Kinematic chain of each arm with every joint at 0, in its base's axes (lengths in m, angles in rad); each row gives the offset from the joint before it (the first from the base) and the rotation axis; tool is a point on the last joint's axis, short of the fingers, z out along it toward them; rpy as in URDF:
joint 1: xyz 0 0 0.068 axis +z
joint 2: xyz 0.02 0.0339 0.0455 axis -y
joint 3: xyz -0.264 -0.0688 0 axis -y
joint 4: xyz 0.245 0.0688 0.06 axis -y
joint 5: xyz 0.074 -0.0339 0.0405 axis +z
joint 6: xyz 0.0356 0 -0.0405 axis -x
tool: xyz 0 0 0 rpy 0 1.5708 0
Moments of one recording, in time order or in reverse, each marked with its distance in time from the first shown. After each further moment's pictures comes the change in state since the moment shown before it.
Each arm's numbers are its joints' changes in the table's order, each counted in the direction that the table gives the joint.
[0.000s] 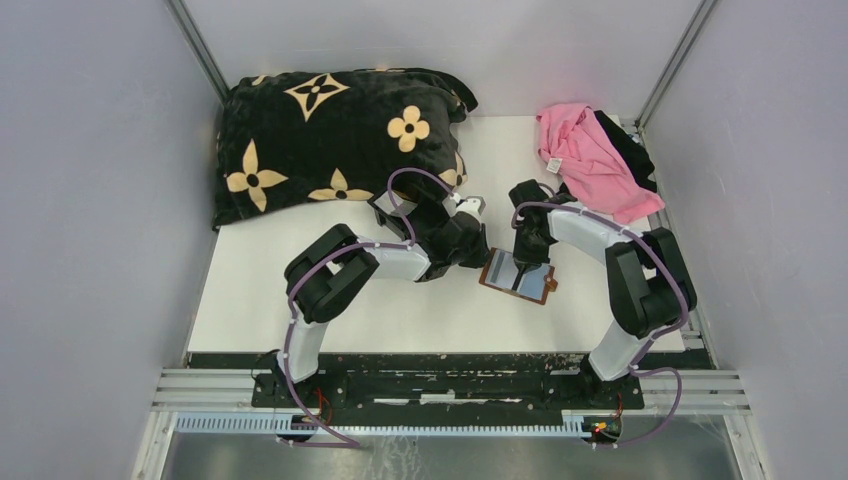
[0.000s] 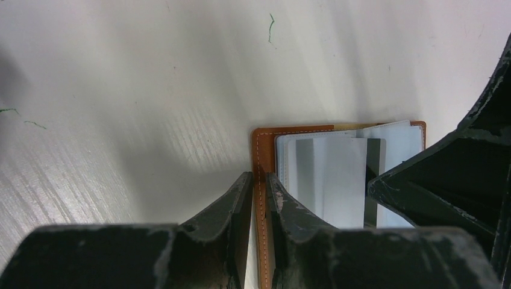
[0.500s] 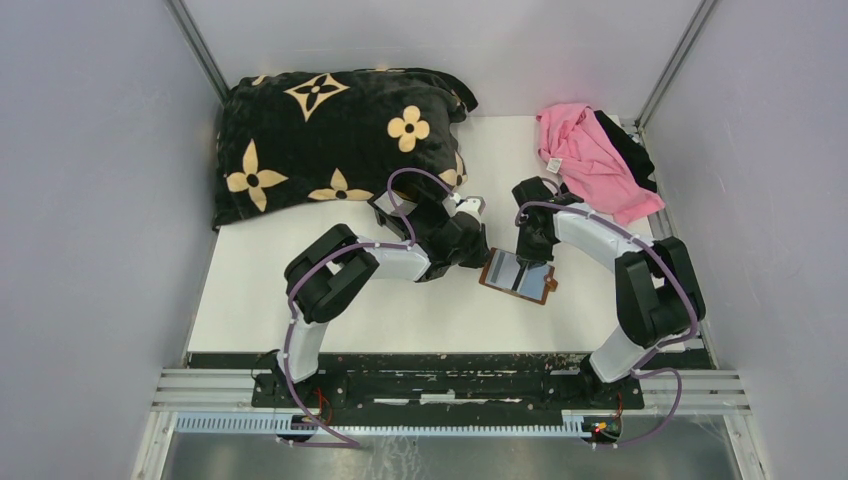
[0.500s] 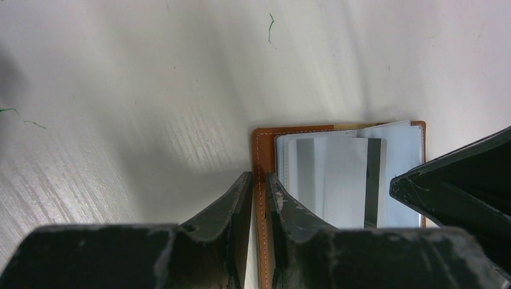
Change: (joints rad) left arm 0.000 0.001 -0.004 0.006 0.000 0.000; right arm 0.005 0.060 0.000 -0.018 -0.035 0.002
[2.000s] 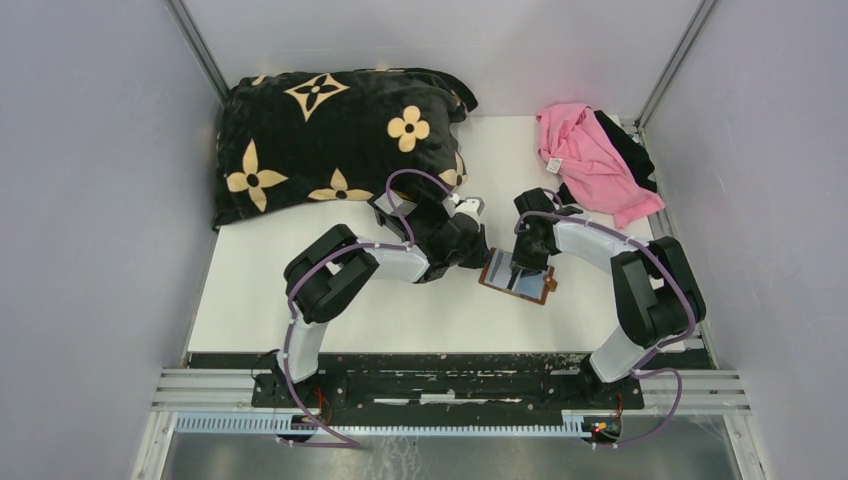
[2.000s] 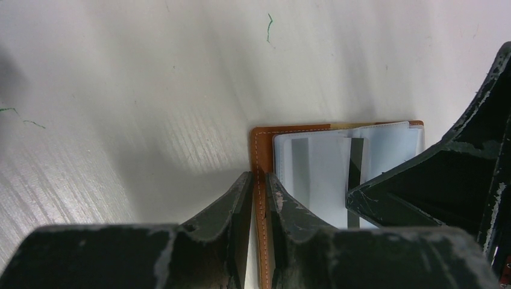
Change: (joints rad) left arm 0.000 0.002 -0.017 0.026 -0.007 0.000; right arm -0.003 -0.002 -0.112 0.151 0.099 -0.082
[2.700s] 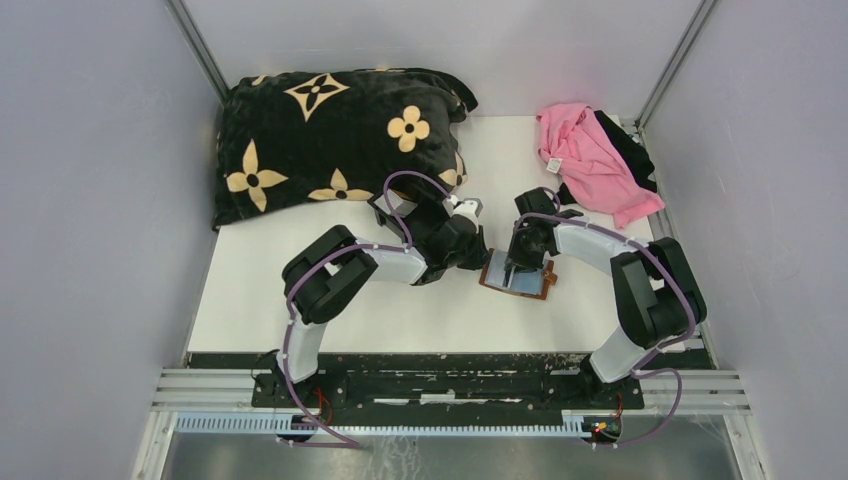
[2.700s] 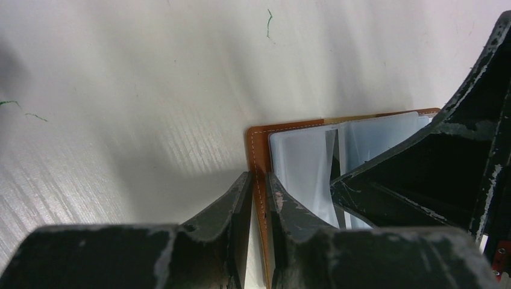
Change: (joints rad) left arm 0.000 0.011 -0.034 0.039 -0.006 0.000; right arm 0.000 0.014 -0.034 0.113 0.061 -0.019
